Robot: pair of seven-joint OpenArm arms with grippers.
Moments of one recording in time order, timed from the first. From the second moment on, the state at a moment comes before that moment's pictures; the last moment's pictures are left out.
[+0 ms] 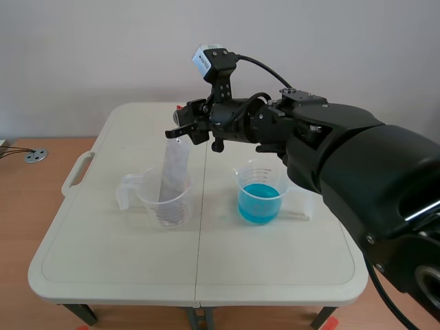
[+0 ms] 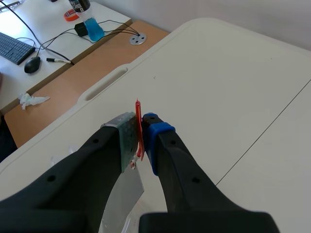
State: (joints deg) left arm 72.6 -32.3 -22.7 117.5 -18.3 -26.9 5.6; right arm 32.9 -0.8 -25.3 43.5 17.5 32.7 -2.6
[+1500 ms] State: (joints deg) left arm 72.6 -32.3 -22.7 117.5 -18.3 -26.9 5.5; right arm 17.0 3.4 -22.9 72.7 15.2 45.1 2.4
